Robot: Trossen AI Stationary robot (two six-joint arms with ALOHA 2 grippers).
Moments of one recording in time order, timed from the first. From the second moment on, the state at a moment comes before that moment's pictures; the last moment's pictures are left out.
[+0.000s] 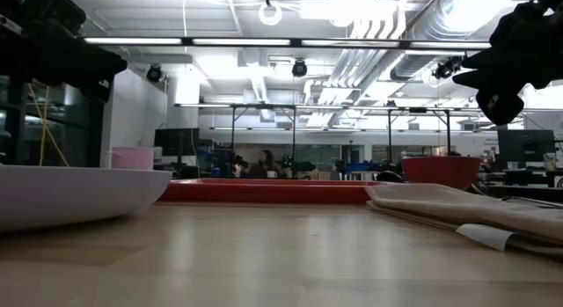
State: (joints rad) left arm -0.29 0.10 0.02 0.03 -0.23 -0.11; right arm 0.23 0.01 0.08 -0.18 0.25 0.57
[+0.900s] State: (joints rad) left arm -0.30 0.10 0.02 0.05 -0.26 -0.03; right arm 0.23 0.01 0.08 -0.18 0.25 0.57
